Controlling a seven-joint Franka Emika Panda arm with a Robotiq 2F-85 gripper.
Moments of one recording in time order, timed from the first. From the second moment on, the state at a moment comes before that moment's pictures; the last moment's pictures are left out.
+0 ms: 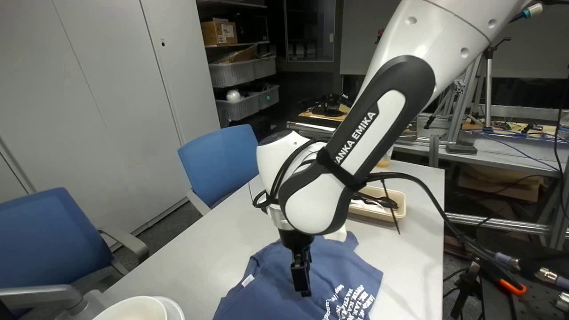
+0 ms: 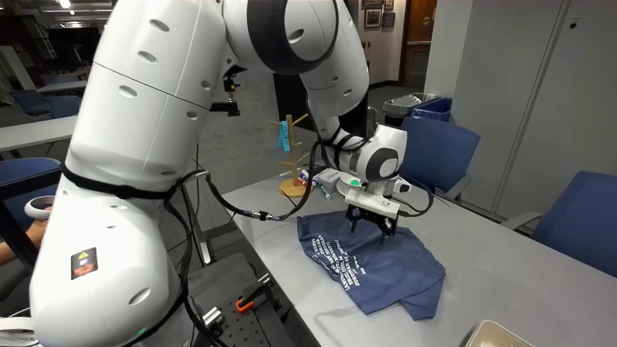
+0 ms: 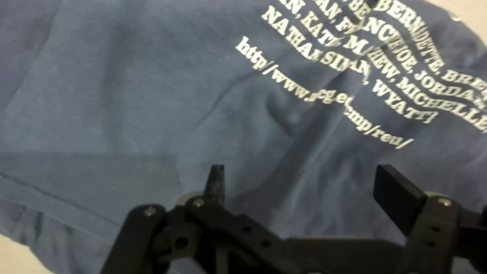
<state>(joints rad) 0.07 0.59 0.10 -2.02 -0.05 2.44 -0.28</state>
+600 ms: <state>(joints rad) -0.03 0.74 0.04 -2.00 -0.05 2.70 -0.20</state>
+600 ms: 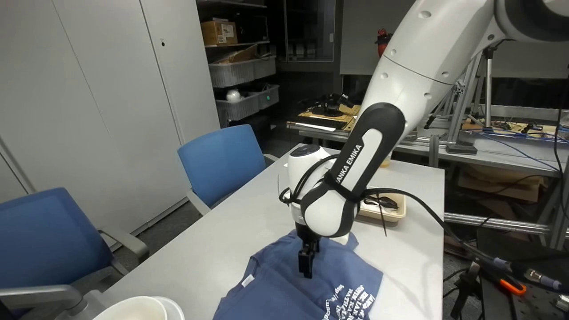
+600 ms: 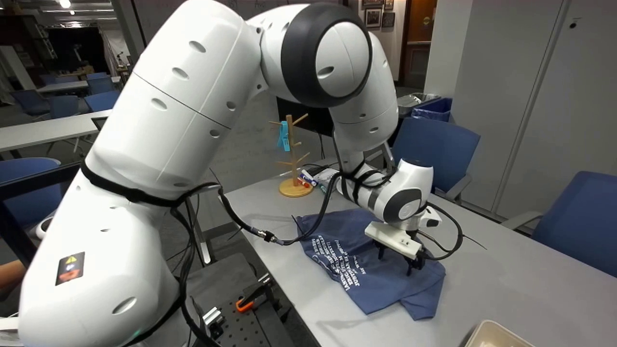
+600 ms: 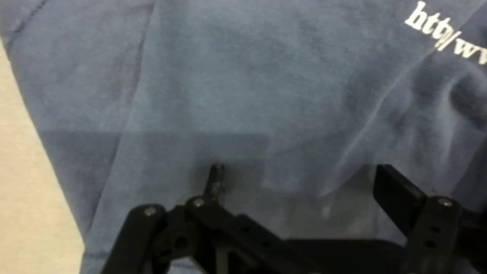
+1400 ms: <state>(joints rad) -0.08 0.83 -0.03 -1.85 -0.05 2.72 -0.16</state>
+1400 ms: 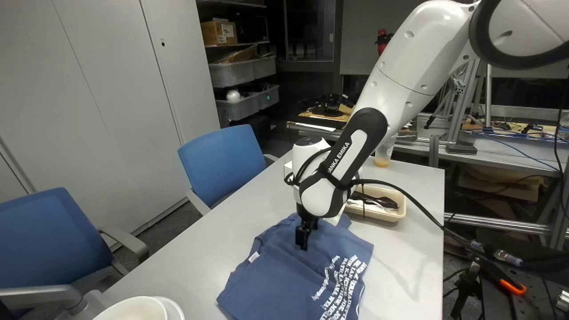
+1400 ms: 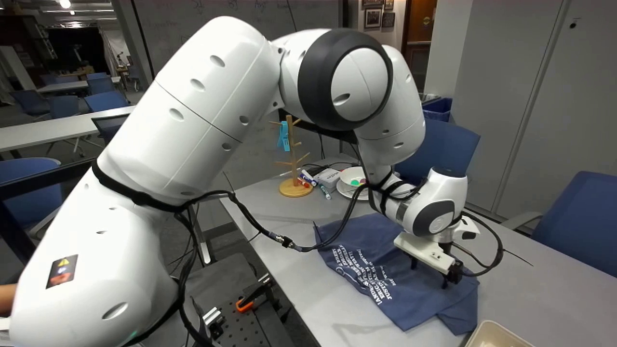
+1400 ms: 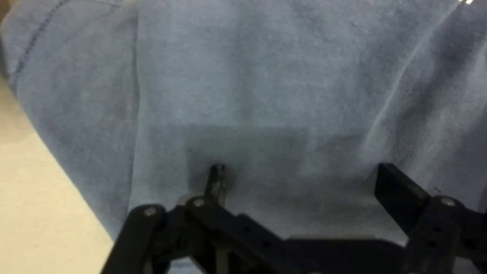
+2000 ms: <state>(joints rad) -0.05 0.89 -0.09 -1.72 -0.08 2.70 -0.11</state>
